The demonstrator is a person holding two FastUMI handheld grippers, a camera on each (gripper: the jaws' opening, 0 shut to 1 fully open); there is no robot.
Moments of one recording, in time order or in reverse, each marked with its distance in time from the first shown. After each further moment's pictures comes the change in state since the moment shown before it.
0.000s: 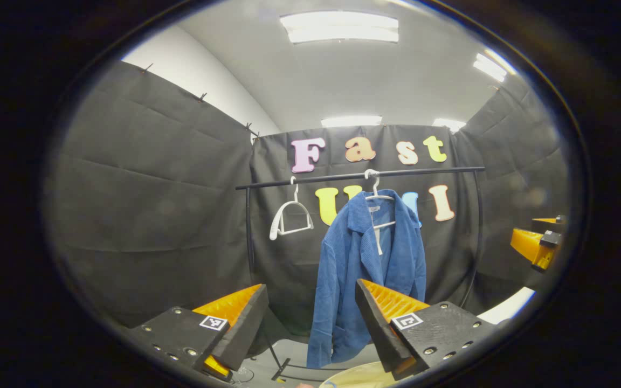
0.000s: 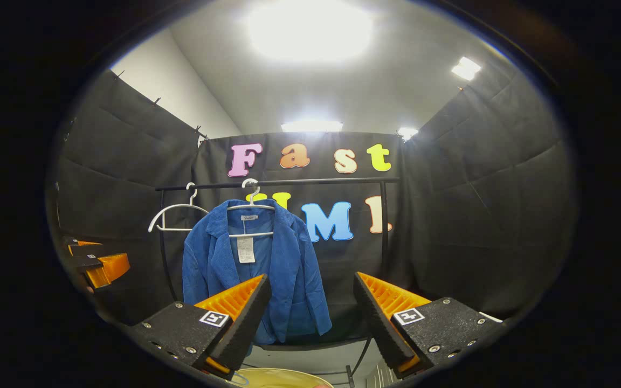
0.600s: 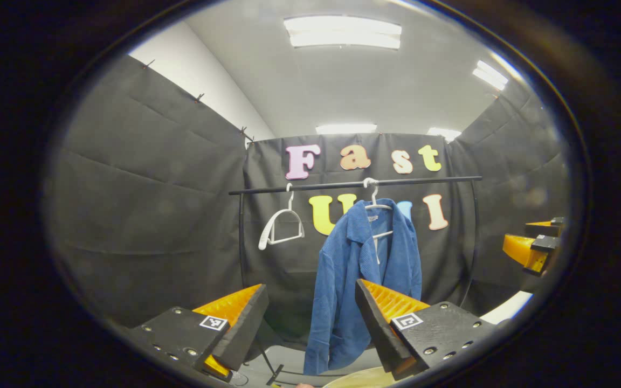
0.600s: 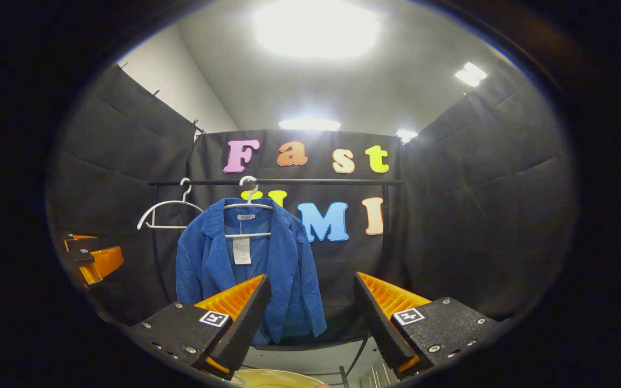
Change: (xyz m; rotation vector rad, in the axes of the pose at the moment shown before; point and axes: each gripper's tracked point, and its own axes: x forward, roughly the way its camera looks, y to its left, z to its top) left arm 0.023 0.004 0.012 -0.022 -0.051 -0.057; right arm 0.023 0.014 0.008 -0.044 0.011 -0.026
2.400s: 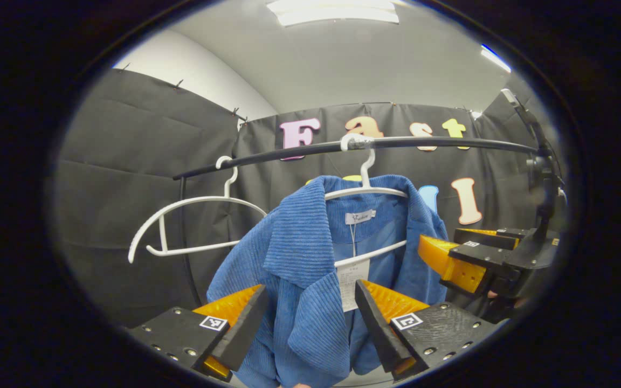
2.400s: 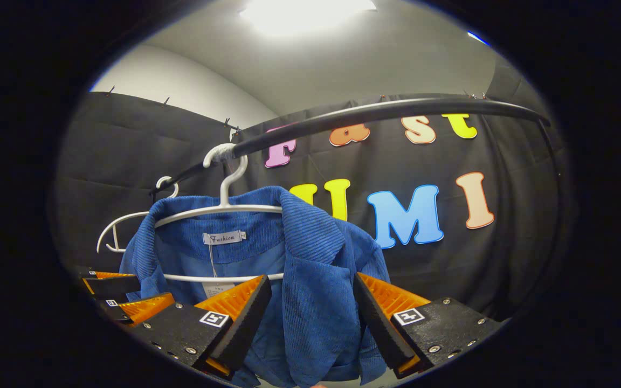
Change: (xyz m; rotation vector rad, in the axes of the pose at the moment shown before) left arm 0.263 -0.131 -0.041 0.023 0.103 0.147; right arm 0.334 0.078 -0.032 0.123 0.046 0.440
